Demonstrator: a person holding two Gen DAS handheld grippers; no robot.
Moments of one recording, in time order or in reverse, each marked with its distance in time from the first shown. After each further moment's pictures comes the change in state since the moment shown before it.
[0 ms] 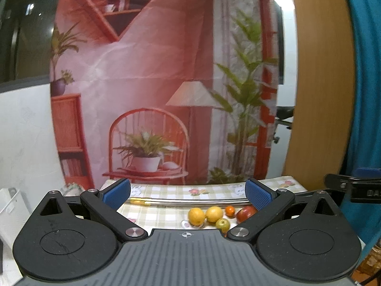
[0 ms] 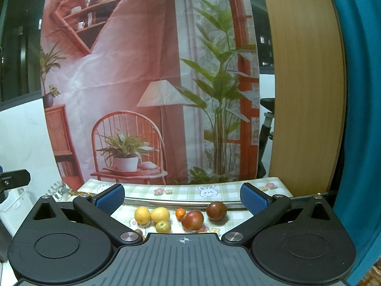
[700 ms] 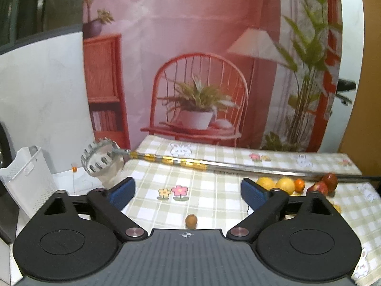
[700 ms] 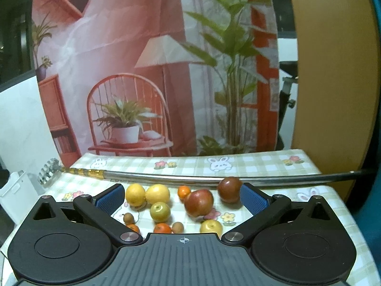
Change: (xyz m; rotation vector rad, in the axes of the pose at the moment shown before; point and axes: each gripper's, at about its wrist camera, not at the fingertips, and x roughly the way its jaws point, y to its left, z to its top) left arm 0.129 0.113 -0.047 -0.076 0.204 0.149; right arm 0.144 -0.018 -0.046 0.016 0.150 0.065
